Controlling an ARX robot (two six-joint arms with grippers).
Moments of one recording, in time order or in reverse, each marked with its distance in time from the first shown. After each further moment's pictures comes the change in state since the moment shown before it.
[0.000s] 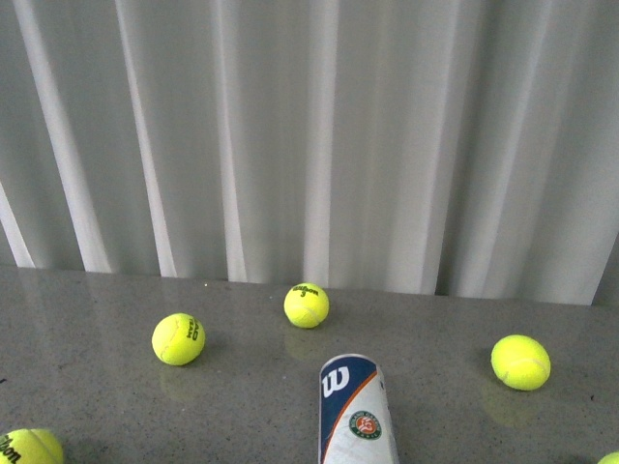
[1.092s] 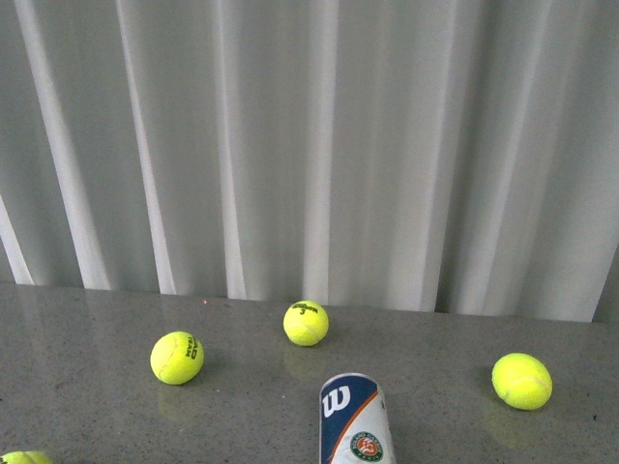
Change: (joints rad) left arm 0.000 0.000 0.000 0.000 0.000 0.000; right arm -0.040 0.438 0.233 -0.321 -0.343 0.094
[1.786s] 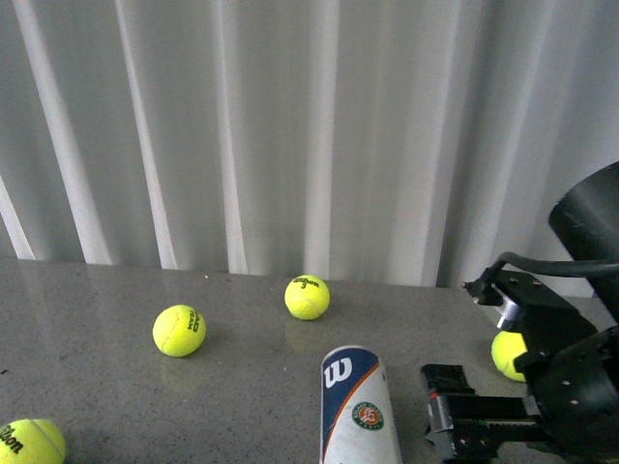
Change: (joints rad) left arm 0.000 0.000 0.000 0.000 0.000 0.000; right arm 0.337 1.308 0.639 0.196 0.214 0.108
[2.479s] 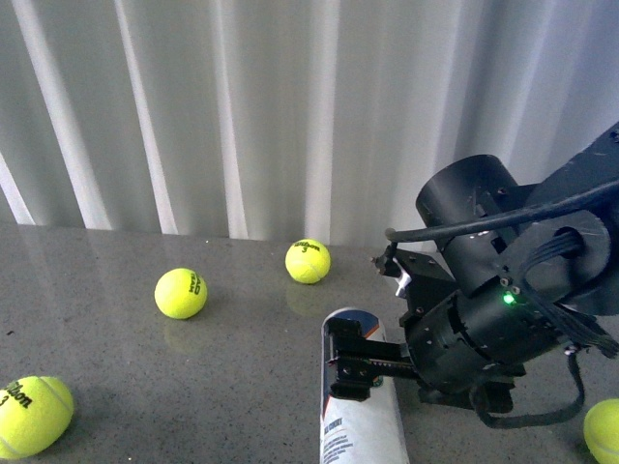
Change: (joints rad) left arm 0.000 0.000 0.000 0.000 0.000 0.000; right arm 0.086 0.306 0.261 0.002 -0.069 0.123
